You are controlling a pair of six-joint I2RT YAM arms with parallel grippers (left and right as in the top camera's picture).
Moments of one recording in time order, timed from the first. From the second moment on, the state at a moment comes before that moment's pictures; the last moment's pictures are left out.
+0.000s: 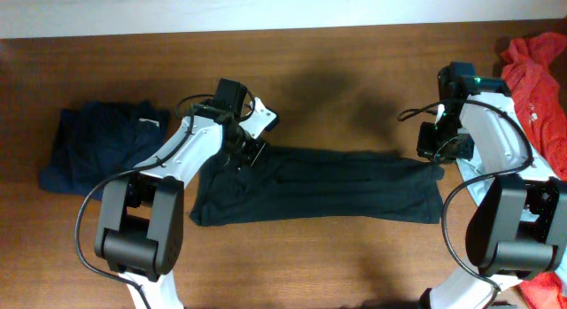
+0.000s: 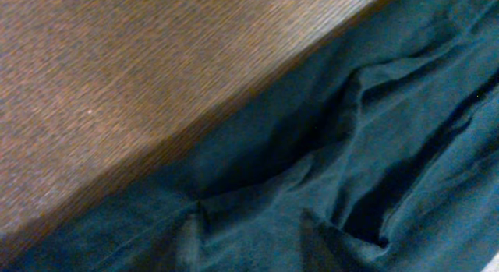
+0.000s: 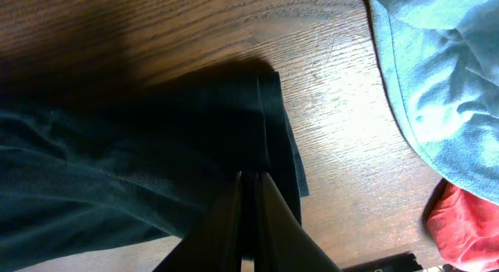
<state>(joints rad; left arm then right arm) -0.31 1.99 1.36 -0.68 0.33 0.34 -0.13 1.87 1.46 -1.19 0.11 0.19</state>
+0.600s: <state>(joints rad) -0.31 2.04 1.37 -0.72 0.32 0.33 -0.13 1.87 1.46 -1.19 0.11 0.19</state>
